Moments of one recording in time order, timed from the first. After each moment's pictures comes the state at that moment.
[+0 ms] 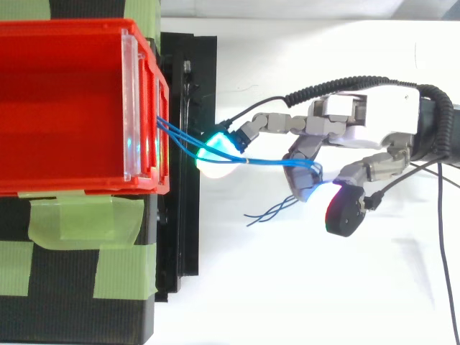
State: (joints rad) arm 0.10 -2.22 -1.92 -1.85 -1.50 -0.11
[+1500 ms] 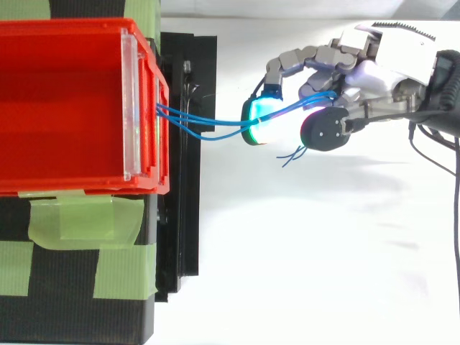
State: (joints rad) arm 0.10 -2.16 -1.92 -2.03 -1.22 -0.02
